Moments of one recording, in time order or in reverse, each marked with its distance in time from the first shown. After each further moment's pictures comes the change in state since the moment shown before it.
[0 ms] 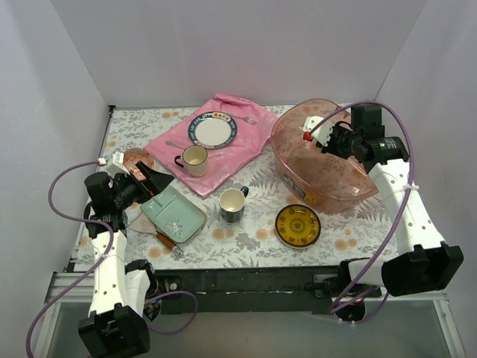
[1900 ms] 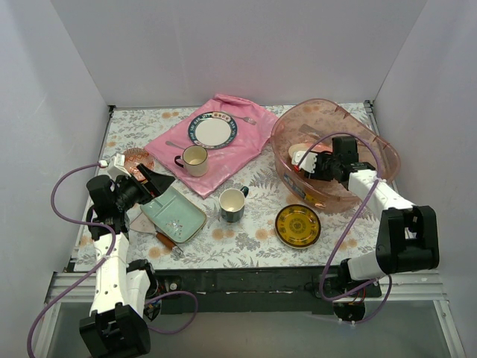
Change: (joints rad) left arm 0.000 -0.018 -0.077 0.112 0.017 -0.014; right arm -0.054 0.146 -0.510 0.542 -0.068 -0.205
